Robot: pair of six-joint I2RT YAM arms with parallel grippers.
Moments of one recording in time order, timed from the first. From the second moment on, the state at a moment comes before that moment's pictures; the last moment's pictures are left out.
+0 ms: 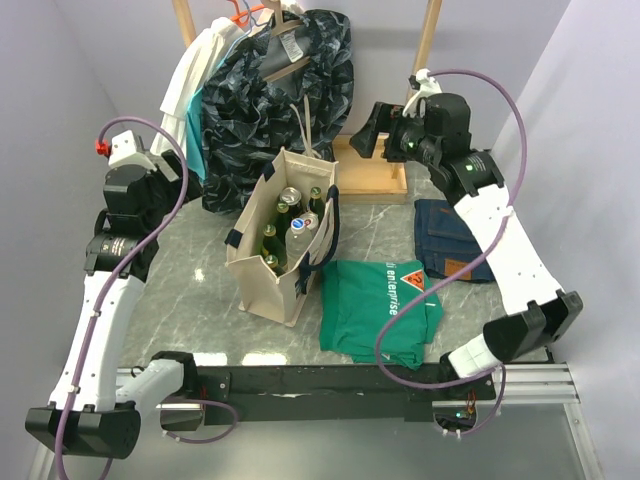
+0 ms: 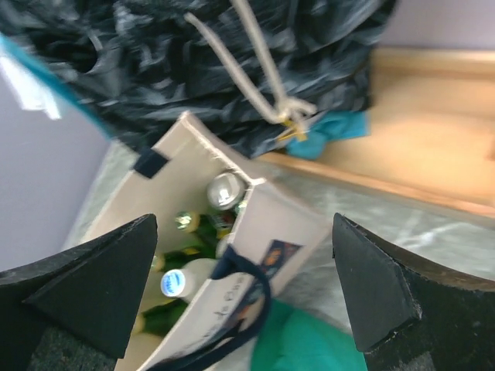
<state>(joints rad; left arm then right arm) -0.08 0.99 1.19 -0.47 -0.17 -0.43 0.34 1.50 1.75 -0.55 -0.20 0.39</state>
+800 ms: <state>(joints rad) -0.08 0.84 0.99 -0.47 0.16 -0.46 0.68 1.54 1.89 -0.77 0.03 0.17</state>
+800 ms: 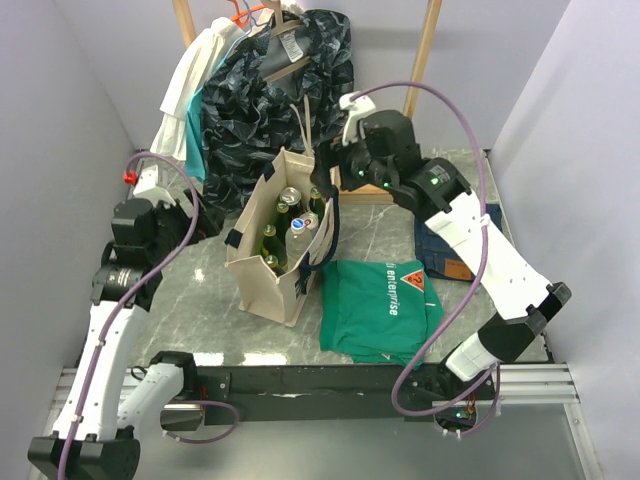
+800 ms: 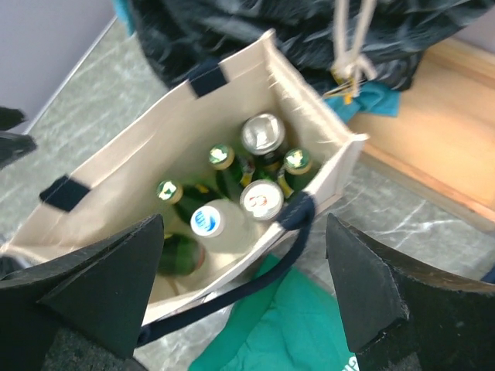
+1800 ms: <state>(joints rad) -0.10 0.74 0.84 -0.48 0.23 -0.49 0.86 1.56 1.68 -0.77 0.00 0.20</state>
